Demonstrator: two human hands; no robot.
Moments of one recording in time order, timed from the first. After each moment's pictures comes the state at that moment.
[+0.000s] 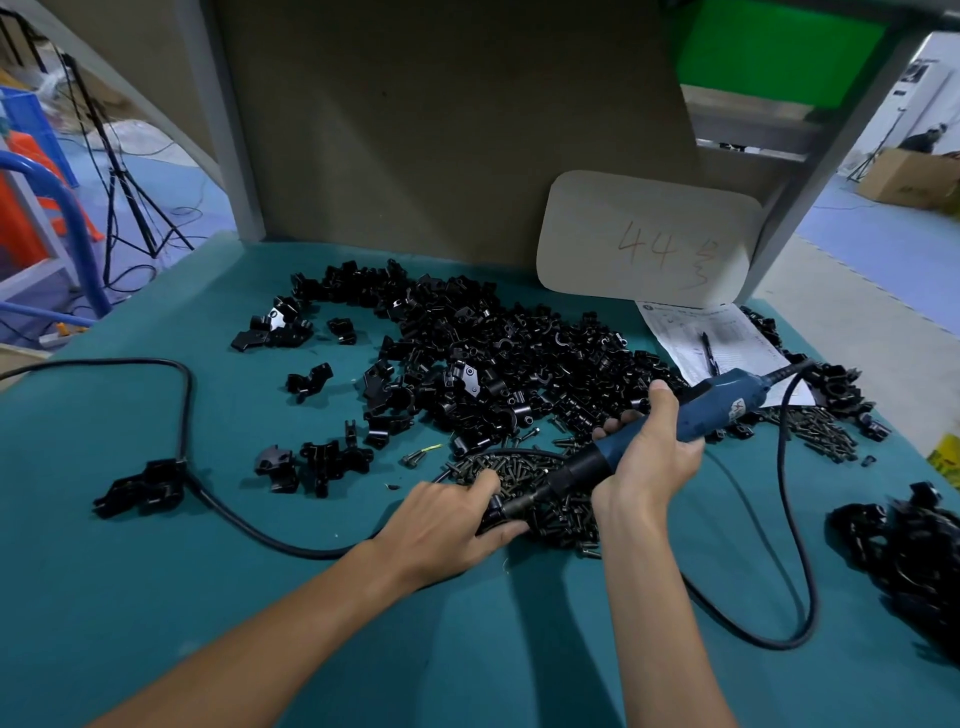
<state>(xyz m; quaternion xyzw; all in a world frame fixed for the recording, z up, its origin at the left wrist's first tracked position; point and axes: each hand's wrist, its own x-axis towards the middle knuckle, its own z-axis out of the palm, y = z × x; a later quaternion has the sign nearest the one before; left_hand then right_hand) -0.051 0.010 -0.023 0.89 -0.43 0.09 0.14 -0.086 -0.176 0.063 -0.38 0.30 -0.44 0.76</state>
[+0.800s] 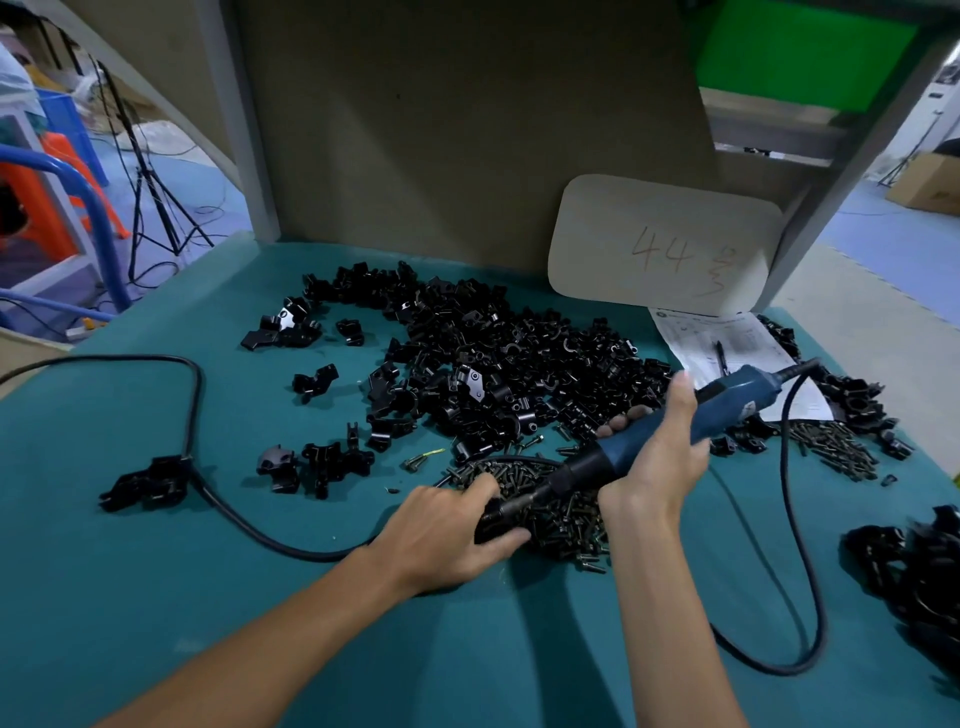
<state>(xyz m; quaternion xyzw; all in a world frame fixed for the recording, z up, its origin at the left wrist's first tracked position) -0.057 0.007 -0.018 0.88 -0.41 0.09 0.22 -0.087 -0.180 0.073 -0.35 0.27 -0.40 0.81</state>
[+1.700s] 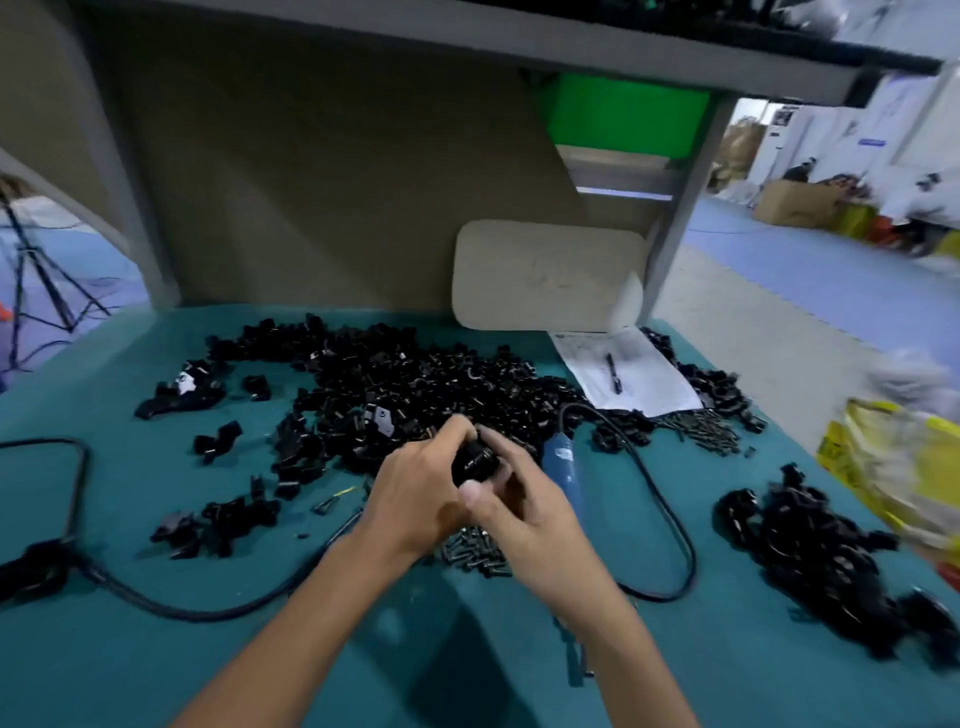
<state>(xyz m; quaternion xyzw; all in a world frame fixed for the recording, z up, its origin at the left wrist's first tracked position) -0.078 -0.061 0.072 0.80 -0.40 0.19 0.41 -0.184 -0.185 0.079 -0.80 0.04 -0.13 0.59</state>
